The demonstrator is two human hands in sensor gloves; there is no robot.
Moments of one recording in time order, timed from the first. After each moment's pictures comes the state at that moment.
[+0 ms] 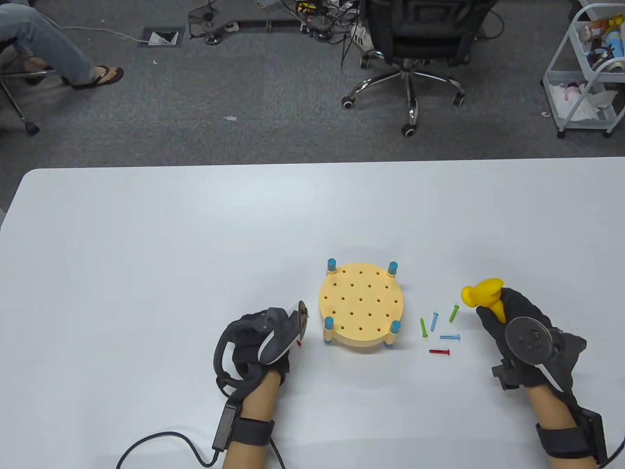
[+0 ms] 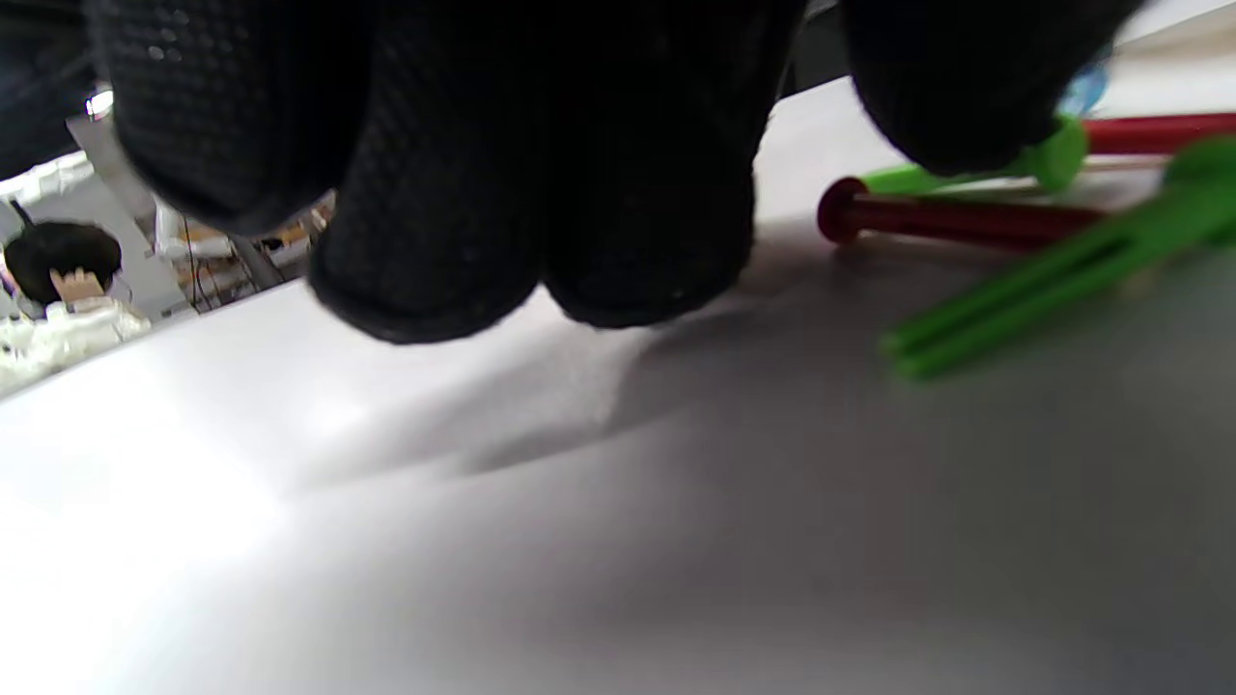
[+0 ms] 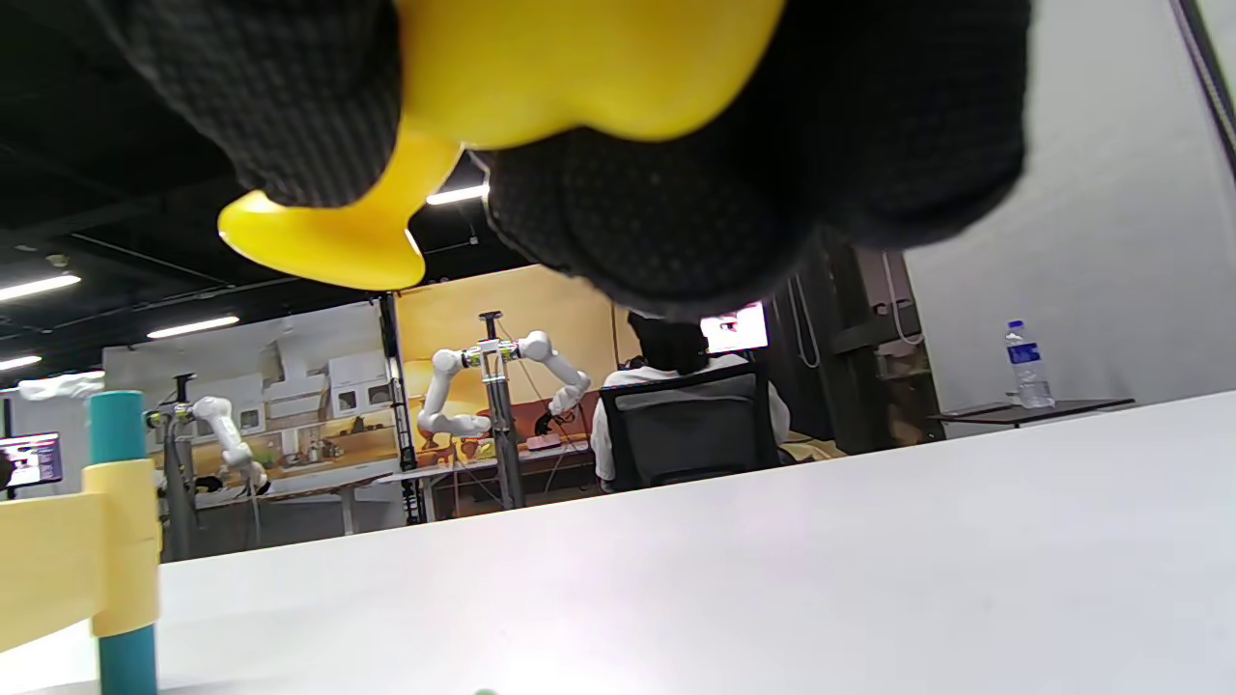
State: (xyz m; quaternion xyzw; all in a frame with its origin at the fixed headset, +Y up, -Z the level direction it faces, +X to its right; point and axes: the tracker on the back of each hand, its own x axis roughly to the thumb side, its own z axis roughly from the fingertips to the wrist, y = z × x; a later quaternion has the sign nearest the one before) left_hand -0.112 -0.767 -0.279 -0.10 0.05 -0.16 0.98; right_hand 0.315 -0.716 -0.223 -0.05 -0.21 0.97 0.10
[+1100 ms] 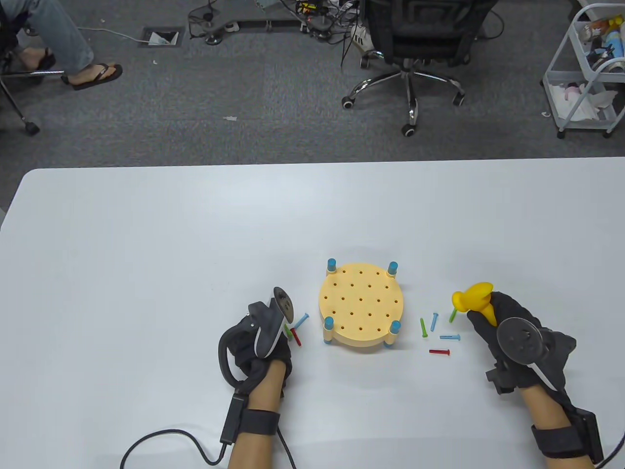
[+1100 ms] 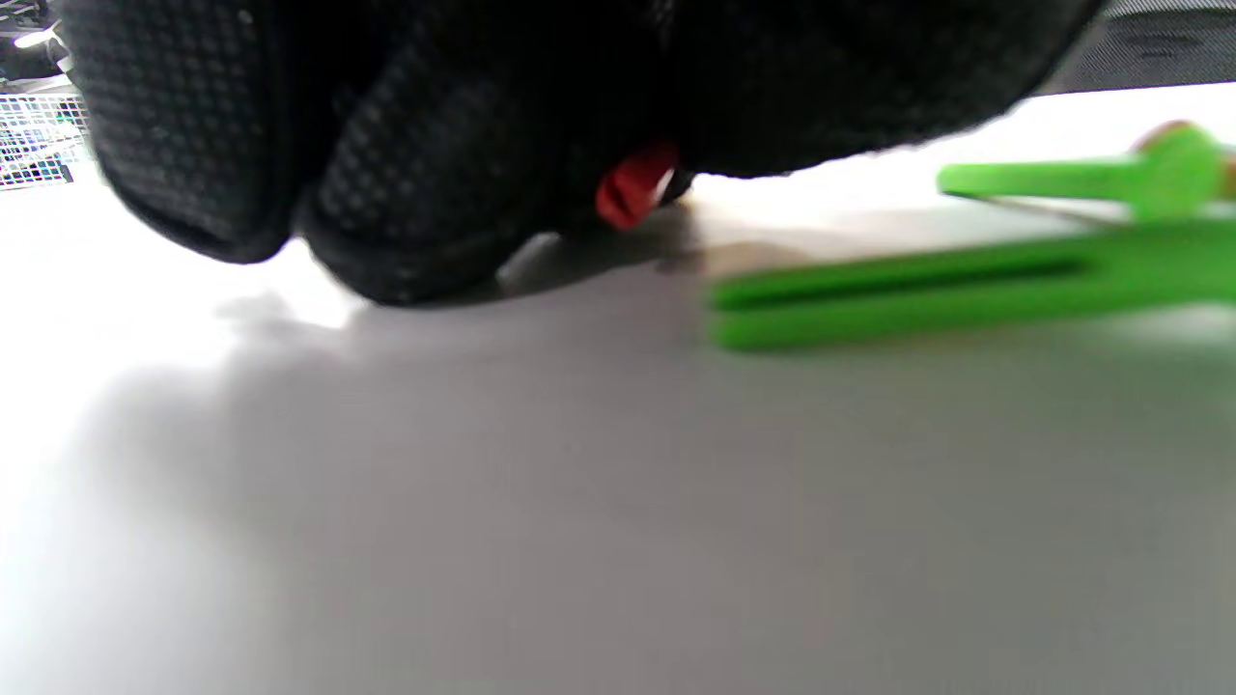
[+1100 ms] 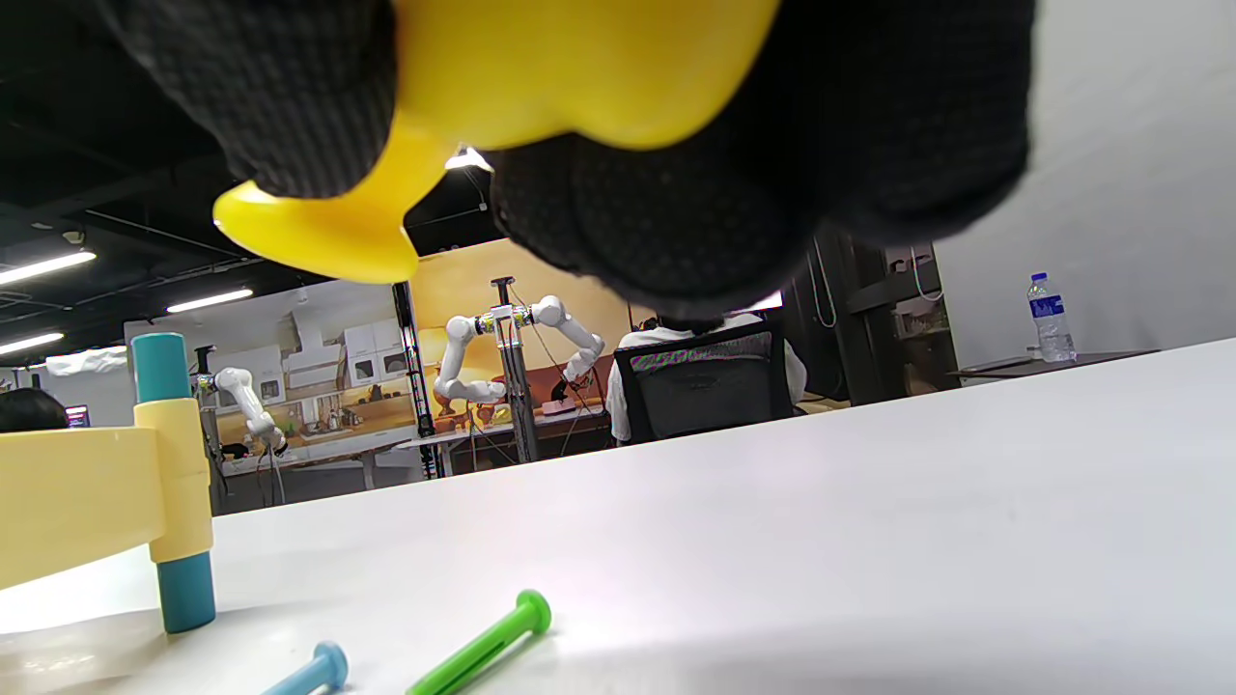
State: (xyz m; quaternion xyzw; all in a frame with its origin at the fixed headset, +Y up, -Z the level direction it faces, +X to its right) left_hand -0.131 -0.740 -0.270 -0.11 0.20 -0.03 0.97; right_hand 0.309 -0.724 -0.225 -0.04 -0.18 0.98 0.10
